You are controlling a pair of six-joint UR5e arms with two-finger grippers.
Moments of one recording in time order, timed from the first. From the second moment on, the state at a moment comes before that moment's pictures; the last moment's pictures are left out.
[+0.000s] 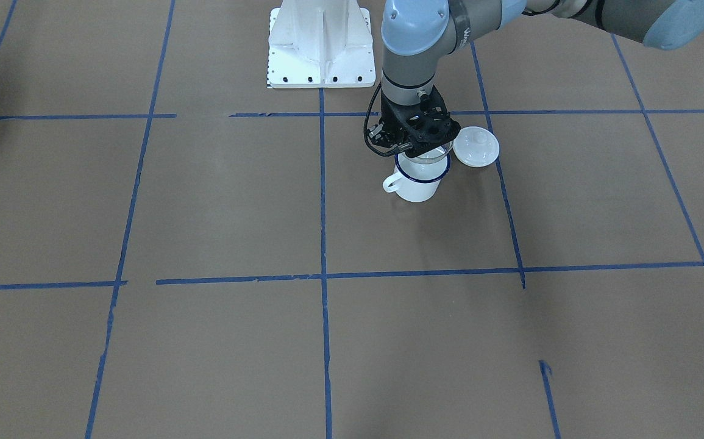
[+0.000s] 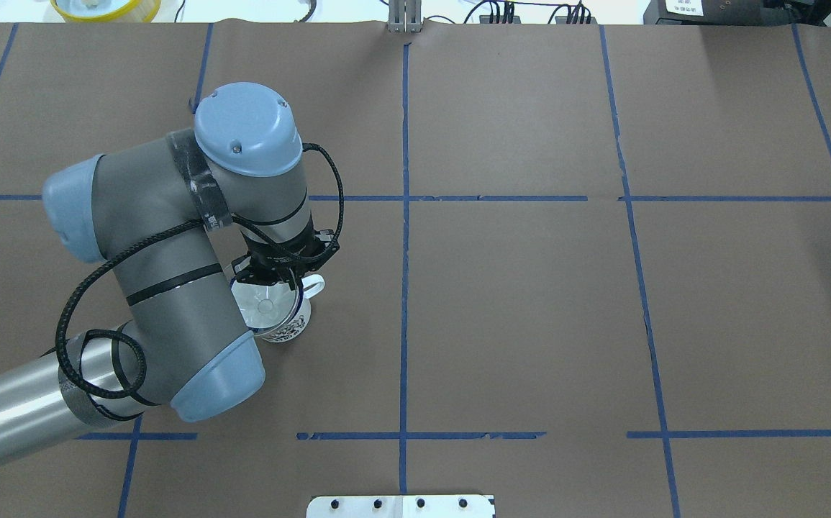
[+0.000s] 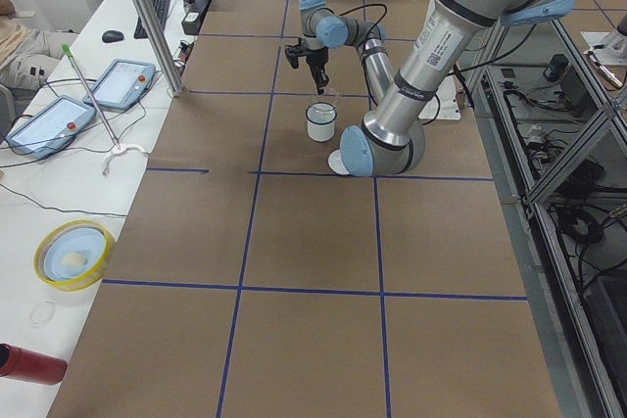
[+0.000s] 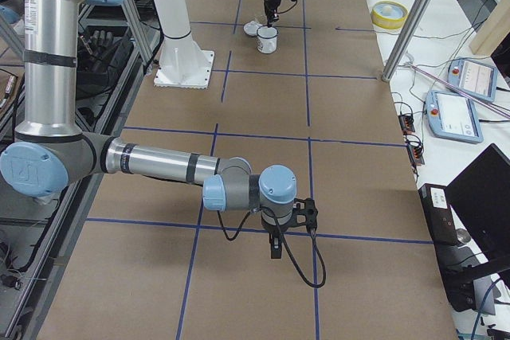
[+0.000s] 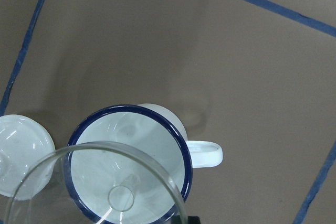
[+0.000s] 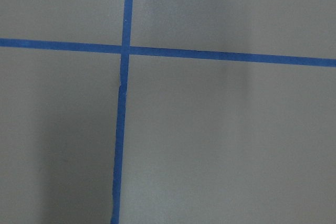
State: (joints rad) left arm -0.59 -2.28 -1.84 -1.19 -2.01 -1.48; right arm 1.56 -1.68 1.56 -1.39 2.29 0.01
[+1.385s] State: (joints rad) left arm -0.59 -2.25 -1.79 -1.27 -2.00 -1.43; right arm 1.56 -1.68 1.56 -1.39 2.29 0.01
